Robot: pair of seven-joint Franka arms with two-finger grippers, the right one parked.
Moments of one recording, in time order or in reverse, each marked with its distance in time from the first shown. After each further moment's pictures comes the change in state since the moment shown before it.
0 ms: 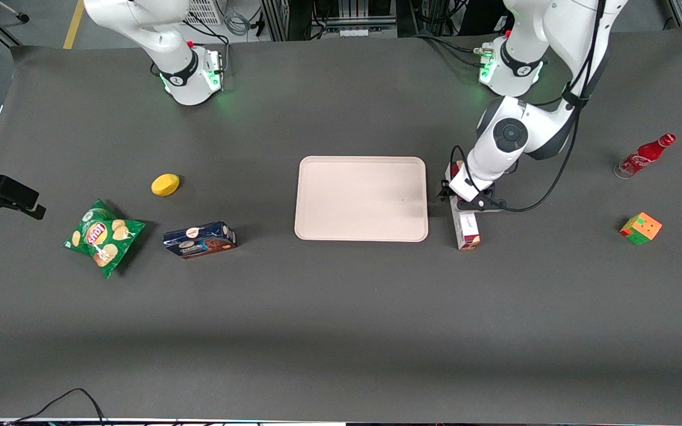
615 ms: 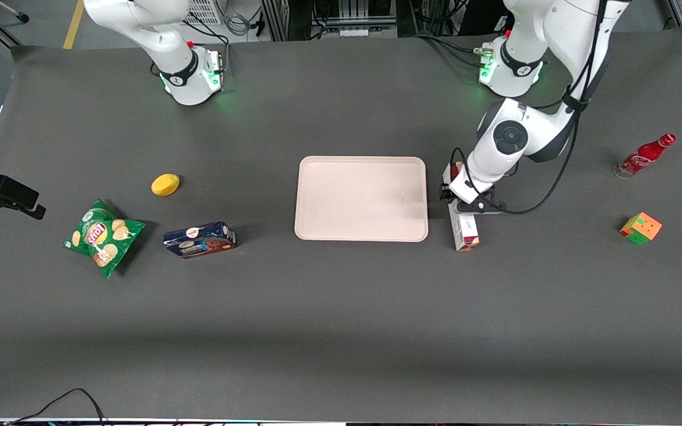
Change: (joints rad) arm 0.001 0.012 0.006 0.014 0.018 0.009 0.000
